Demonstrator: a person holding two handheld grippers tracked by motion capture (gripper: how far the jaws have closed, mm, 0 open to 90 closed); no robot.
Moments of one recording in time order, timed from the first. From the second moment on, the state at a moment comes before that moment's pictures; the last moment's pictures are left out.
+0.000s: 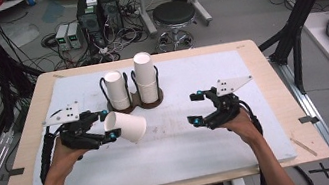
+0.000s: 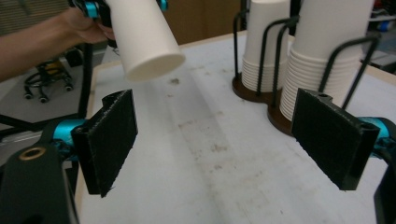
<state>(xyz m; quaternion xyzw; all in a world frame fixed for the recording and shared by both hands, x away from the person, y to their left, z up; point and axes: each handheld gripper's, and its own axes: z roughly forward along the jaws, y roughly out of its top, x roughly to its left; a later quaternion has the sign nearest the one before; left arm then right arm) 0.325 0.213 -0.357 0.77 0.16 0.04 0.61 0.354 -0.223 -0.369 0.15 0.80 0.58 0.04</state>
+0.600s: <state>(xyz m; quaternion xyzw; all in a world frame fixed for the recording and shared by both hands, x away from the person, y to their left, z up) 0.325 0.190 -0.366 0.76 0.15 0.03 0.64 0.364 -0.183 -0.350 0.09 0.80 0.59 0.00</state>
